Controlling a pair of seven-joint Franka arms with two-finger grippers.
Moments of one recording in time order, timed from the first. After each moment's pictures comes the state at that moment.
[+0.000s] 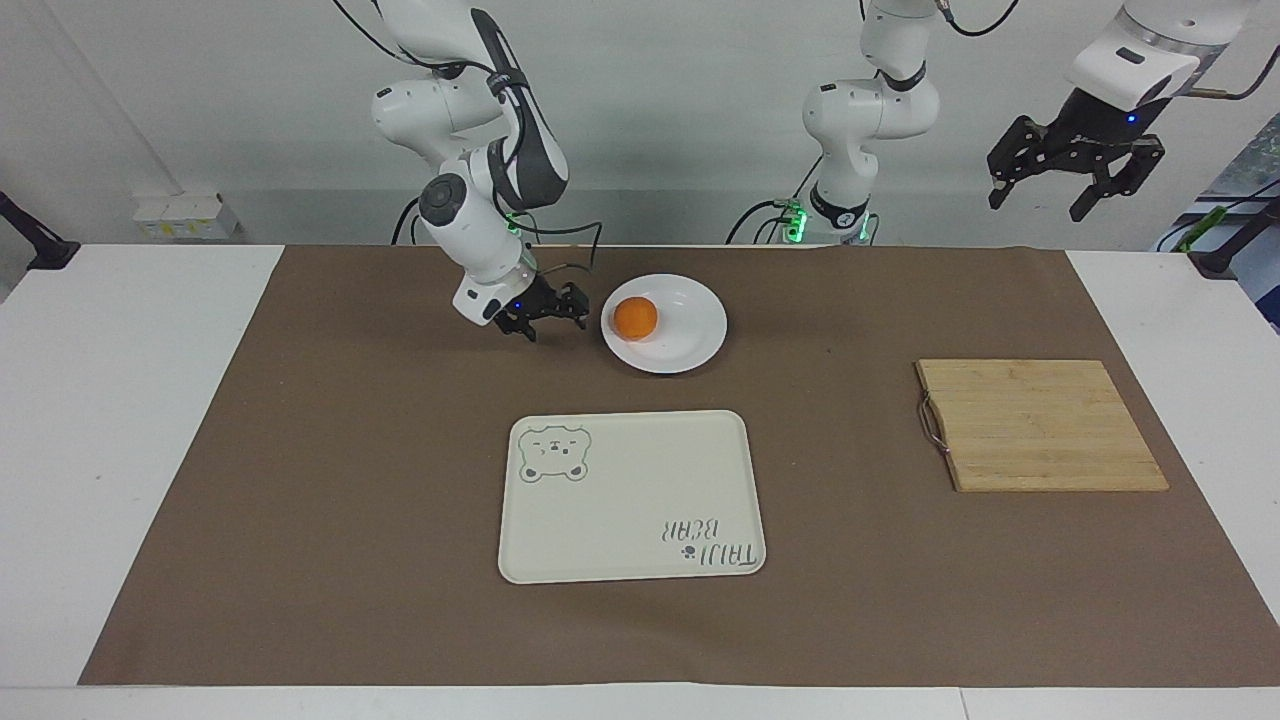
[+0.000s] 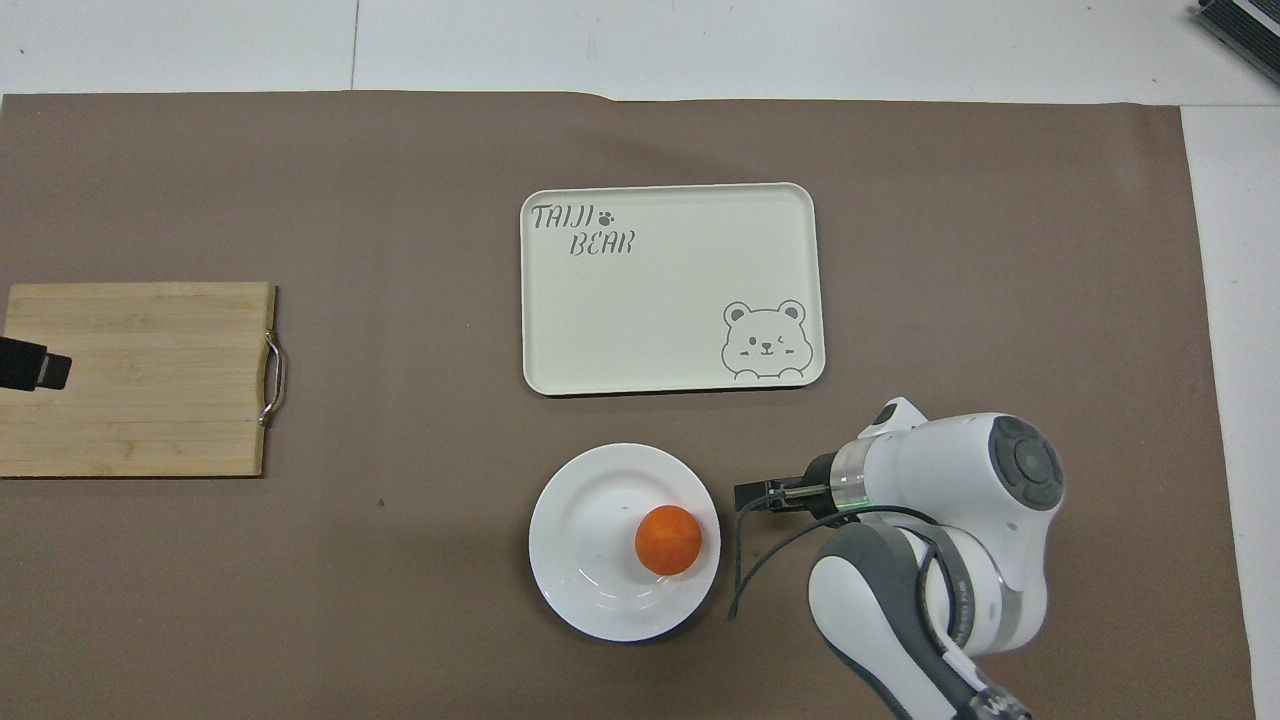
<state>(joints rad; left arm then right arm) 0.00 -0.04 -0.03 -1.40 -0.05 1.36 0.19 0.52 -0.03 -0.11 -2.44 0.61 2.38 -0.07</state>
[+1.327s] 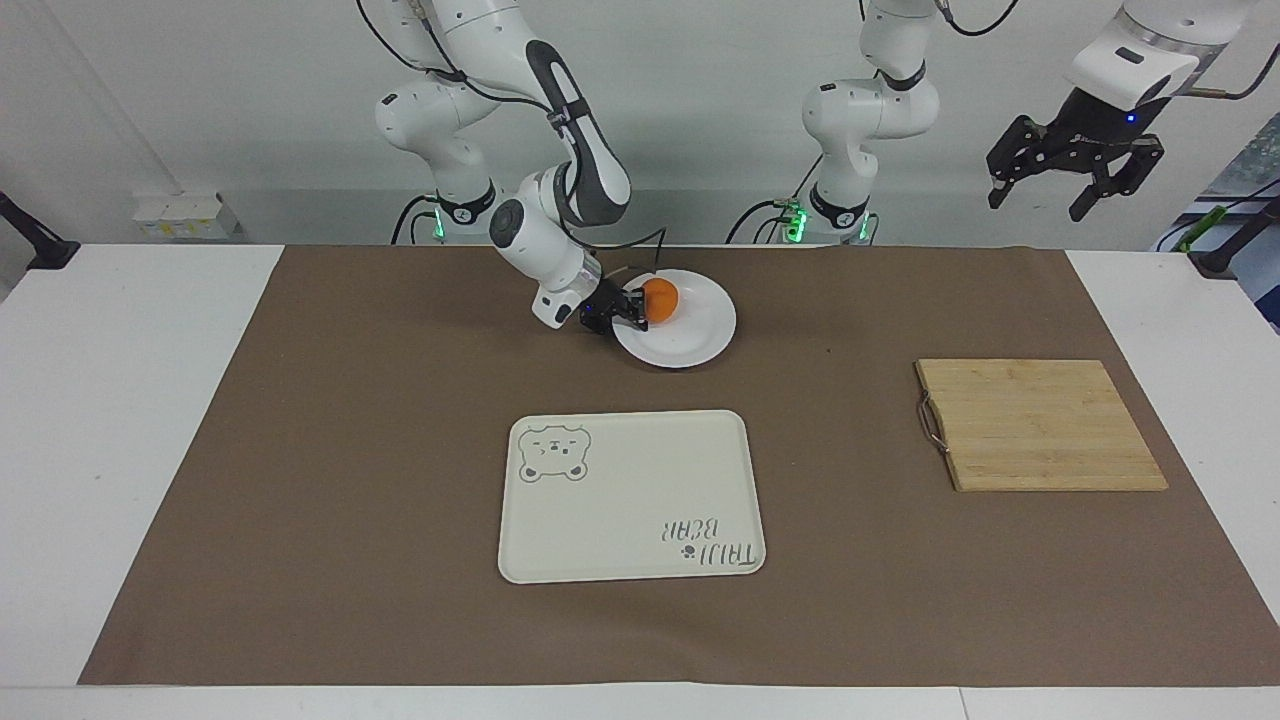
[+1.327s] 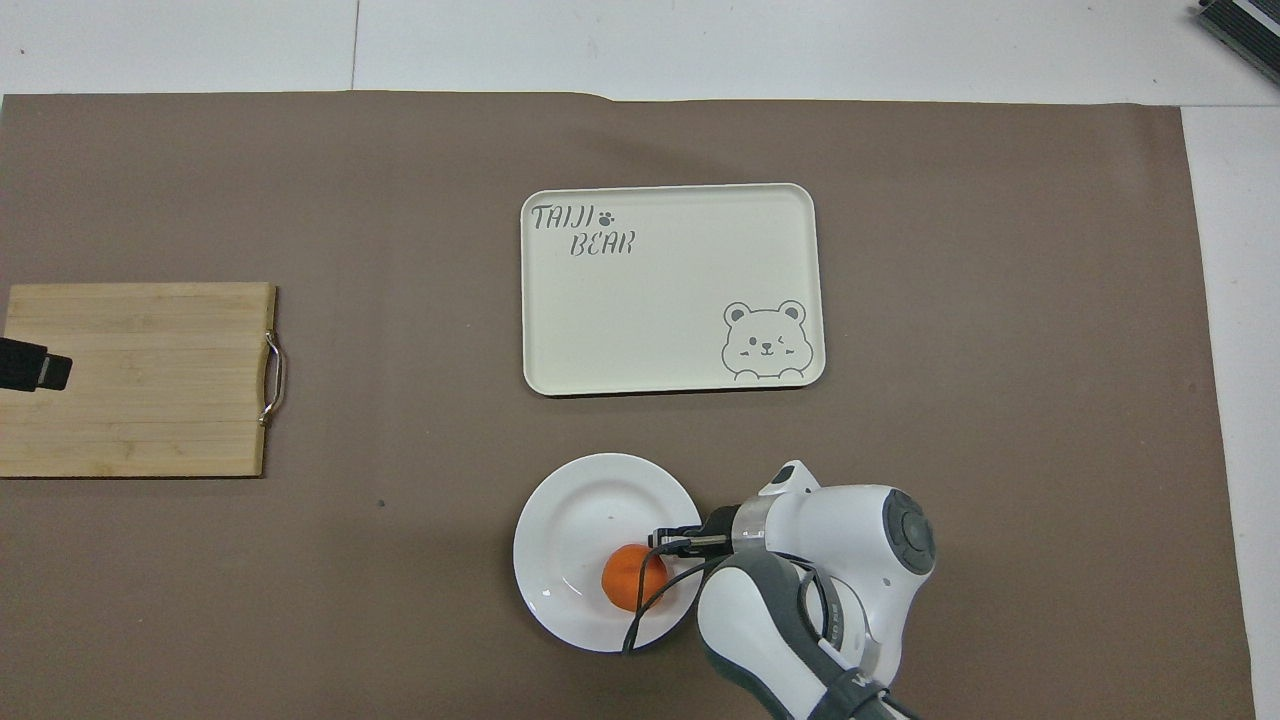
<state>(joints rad) 0.00 -0.04 -0.03 -1.40 -0.05 1.36 0.19 0.75 0.08 -0.12 -2.47 1.10 2.53 -0.24</state>
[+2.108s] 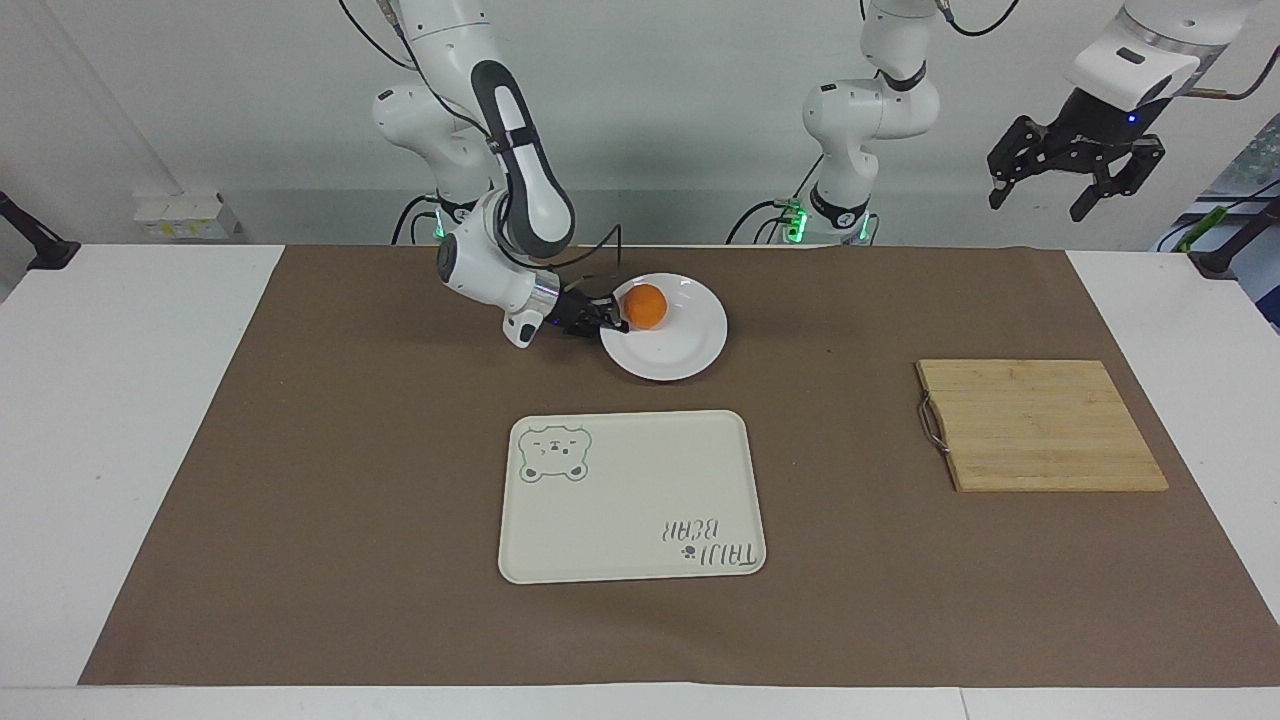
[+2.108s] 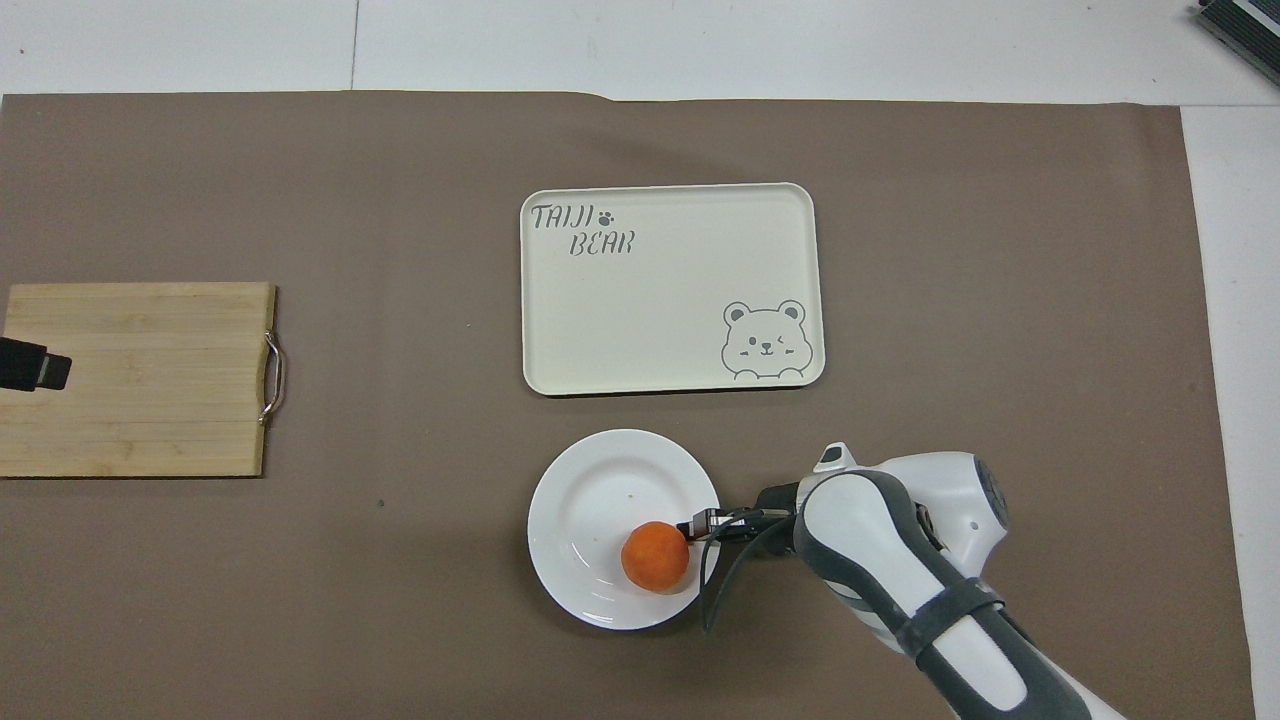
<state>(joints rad) 0.00 -0.04 -0.03 -1.40 -0.05 1.36 0.19 0.55 0.09 -0.12 -2.47 1.30 2.27 -0.52</state>
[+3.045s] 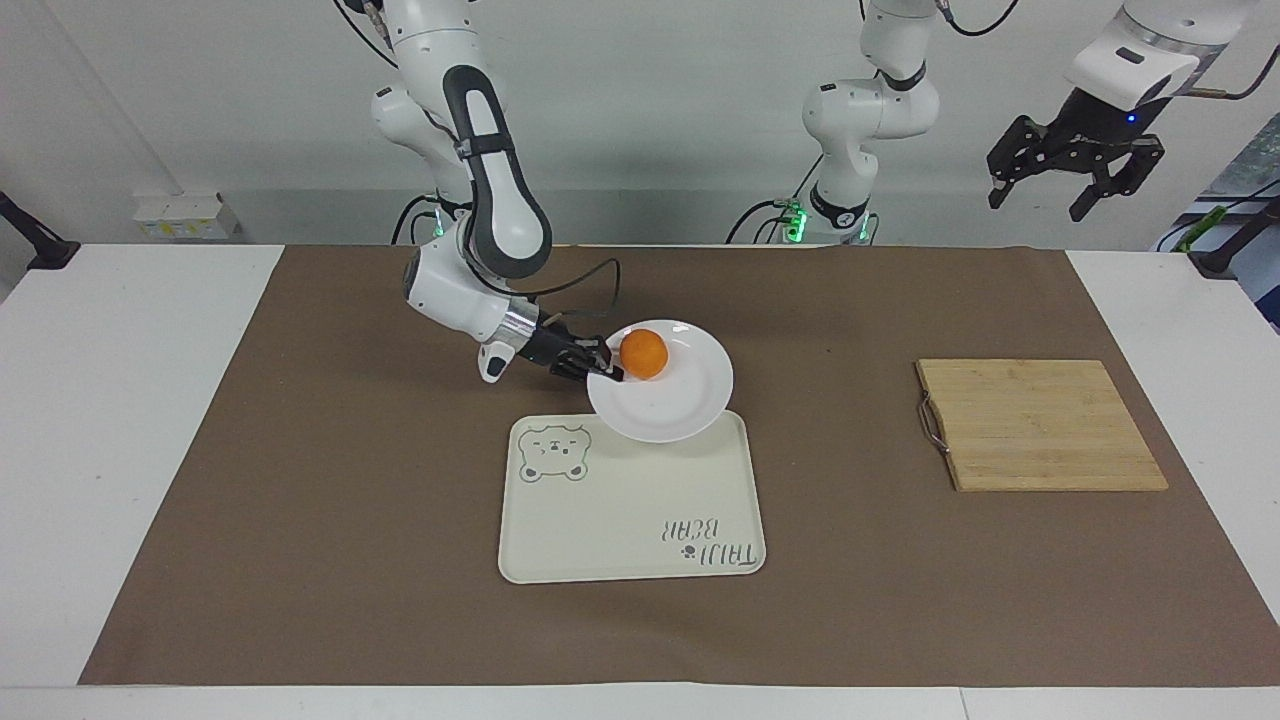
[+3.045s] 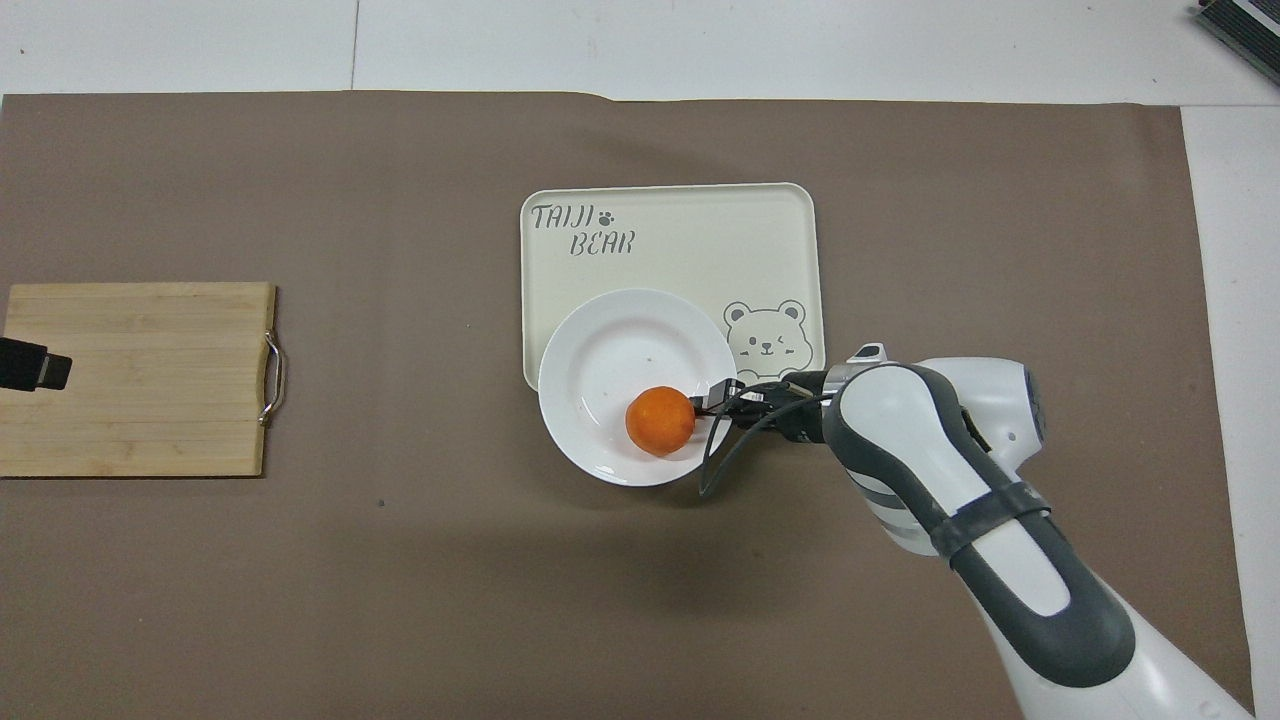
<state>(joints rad) 0.00 -0.04 -0.03 -1.40 -0.05 1.36 0.19 0.46 0.23 -0.13 -2.17 1.25 2.34 -0.34</state>
